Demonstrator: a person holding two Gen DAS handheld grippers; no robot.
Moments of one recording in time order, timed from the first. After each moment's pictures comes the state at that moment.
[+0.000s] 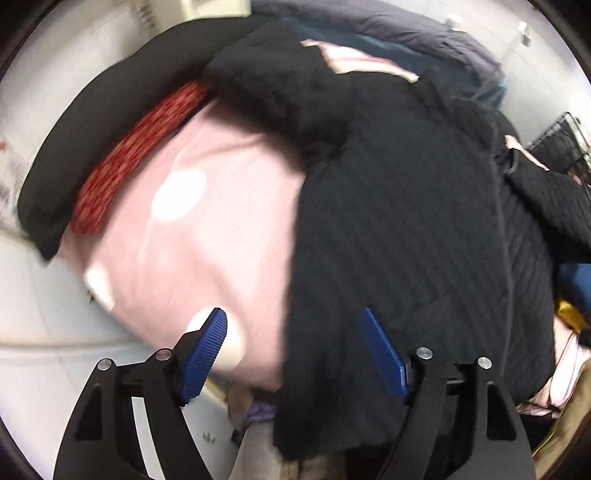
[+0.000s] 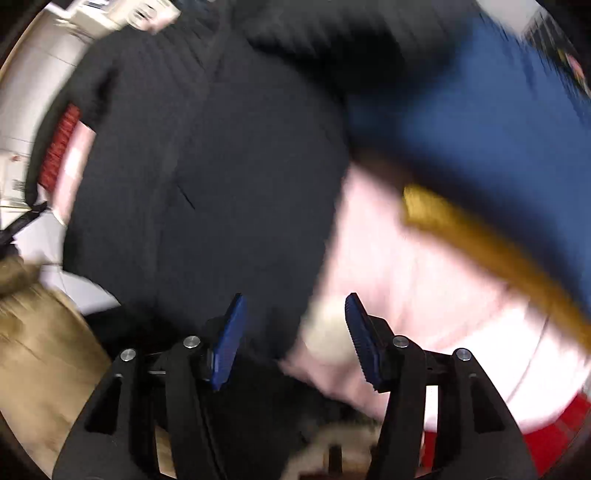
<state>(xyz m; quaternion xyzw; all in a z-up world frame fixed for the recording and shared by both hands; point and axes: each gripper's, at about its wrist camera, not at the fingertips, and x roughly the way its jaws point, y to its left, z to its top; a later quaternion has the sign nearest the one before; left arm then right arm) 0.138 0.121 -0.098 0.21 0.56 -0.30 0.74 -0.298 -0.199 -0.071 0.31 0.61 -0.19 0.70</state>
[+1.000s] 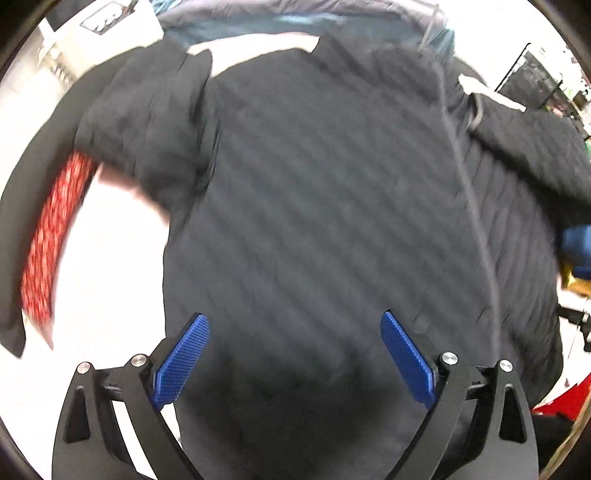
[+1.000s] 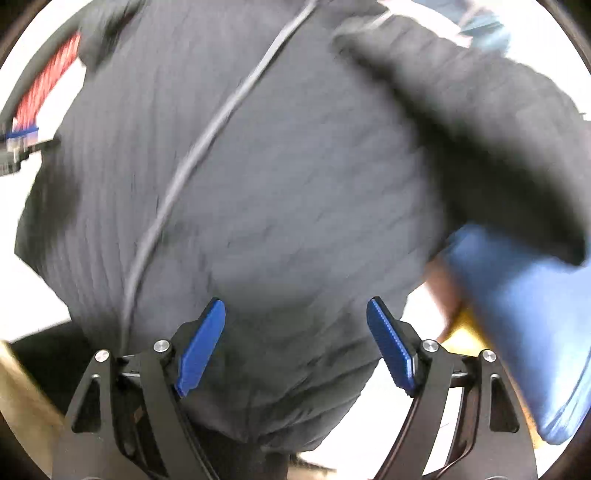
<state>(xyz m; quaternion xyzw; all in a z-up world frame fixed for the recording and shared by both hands) 0.094 -0.026 -0.138 0.30 0.54 -0.36 0.70 -0.126 -0.199 -0.128 0.17 0.66 -0.19 0.71</state>
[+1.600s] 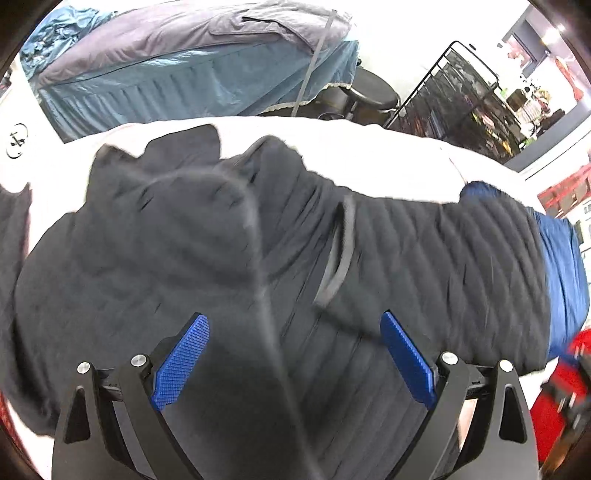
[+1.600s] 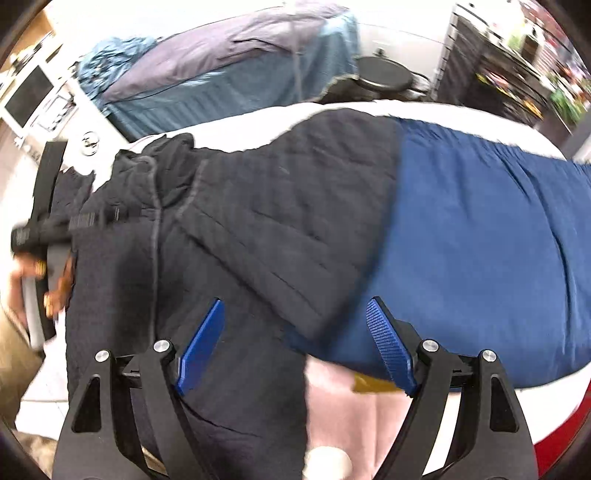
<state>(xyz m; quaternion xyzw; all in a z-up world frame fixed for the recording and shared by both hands) 0.059 -0.287 -0.134 0.26 0.53 -0.51 0.62 -0.253 -0.293 -0.052 0.33 0.46 -0.37 0.73</state>
